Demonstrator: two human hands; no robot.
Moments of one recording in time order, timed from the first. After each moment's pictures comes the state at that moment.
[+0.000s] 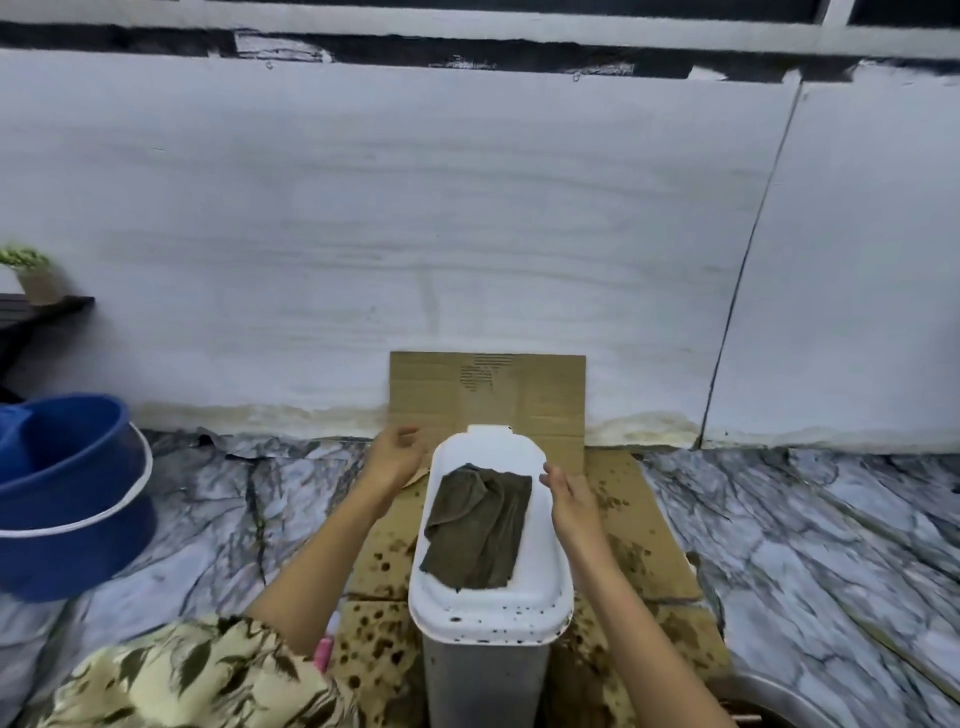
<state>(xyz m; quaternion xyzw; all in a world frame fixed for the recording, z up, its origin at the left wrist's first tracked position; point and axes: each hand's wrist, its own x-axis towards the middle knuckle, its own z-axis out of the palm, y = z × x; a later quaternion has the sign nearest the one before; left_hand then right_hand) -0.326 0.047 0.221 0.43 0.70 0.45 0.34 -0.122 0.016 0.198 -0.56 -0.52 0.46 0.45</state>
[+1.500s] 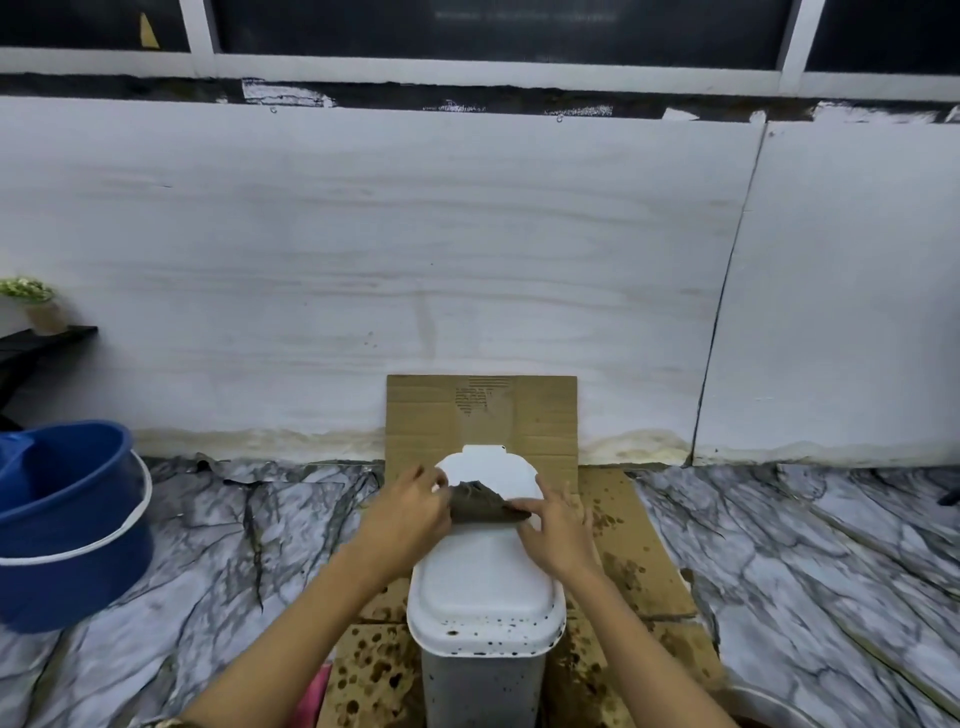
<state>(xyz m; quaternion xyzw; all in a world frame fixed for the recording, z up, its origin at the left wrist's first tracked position) -0.305 -0.024 0.239 0.80 0.56 0.12 -0.17 -0.116 0.035 0.179 -0.59 -0.75 0.21 0.22</state>
